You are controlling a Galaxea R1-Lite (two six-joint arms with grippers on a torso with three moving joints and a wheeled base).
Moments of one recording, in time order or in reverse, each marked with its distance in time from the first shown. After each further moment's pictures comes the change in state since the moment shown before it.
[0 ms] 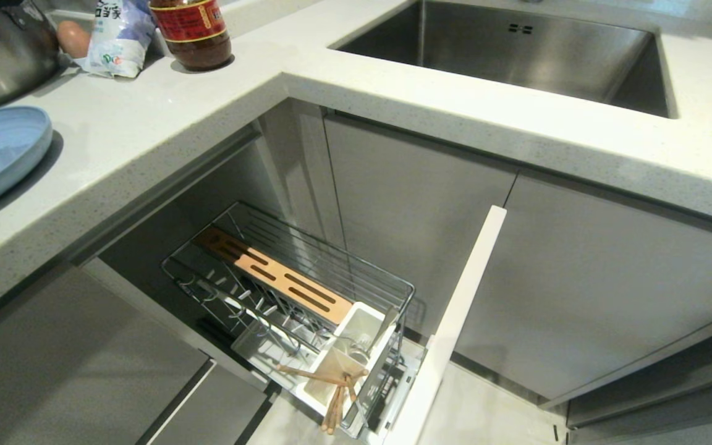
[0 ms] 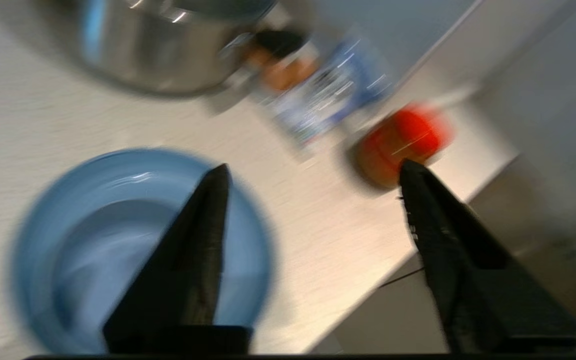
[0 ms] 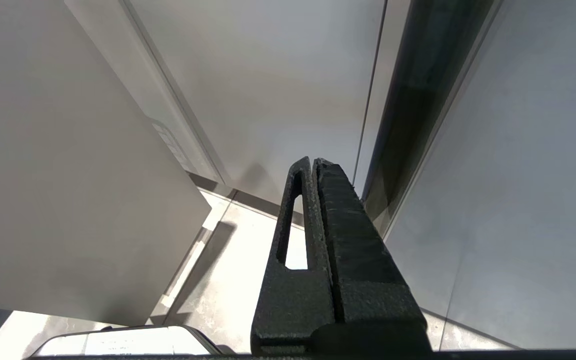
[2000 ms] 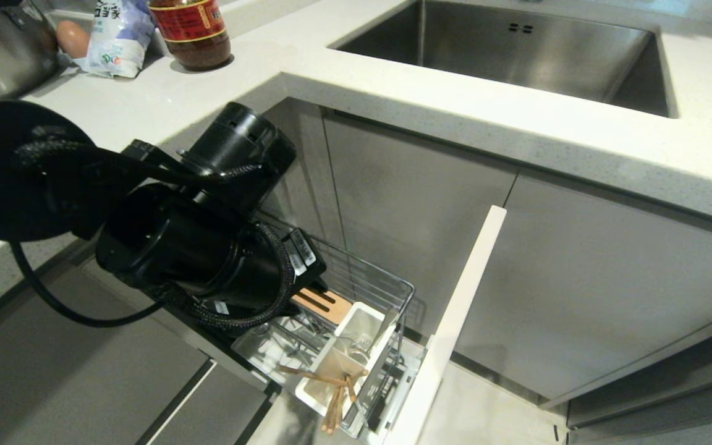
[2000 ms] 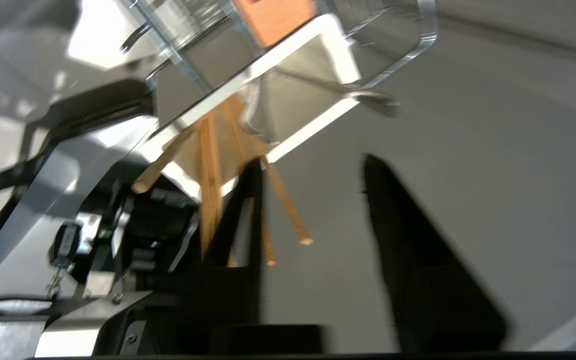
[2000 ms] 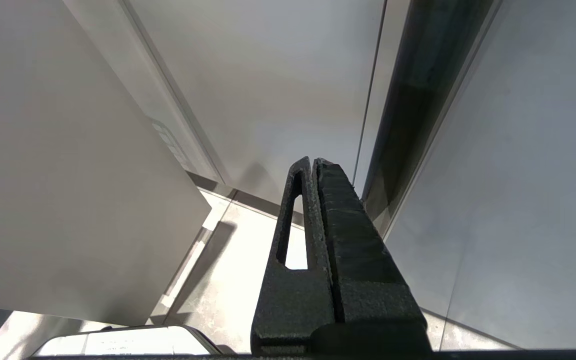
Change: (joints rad) left arm -0.988 0.496 0.365 0.185 0.153 -0.599; right arm 0.000 0.000 0.000 0.000 0.000 0.000
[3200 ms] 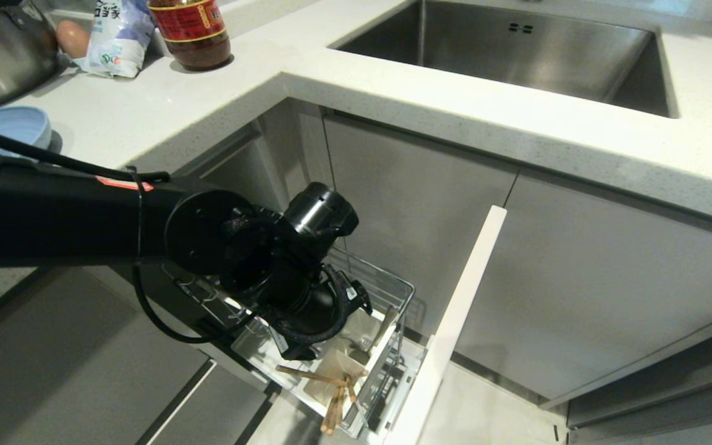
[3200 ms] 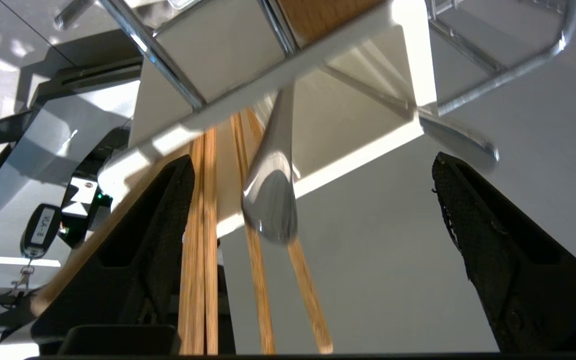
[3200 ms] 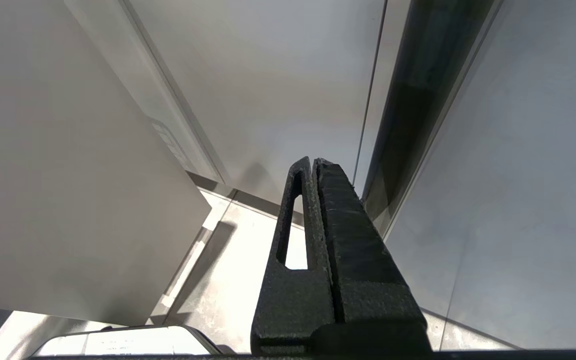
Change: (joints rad) left arm 0.031 0.217 0.023 -0.094 -0.102 -0.049; right arm 0.000 0.000 0.000 0.000 0.000 0.000
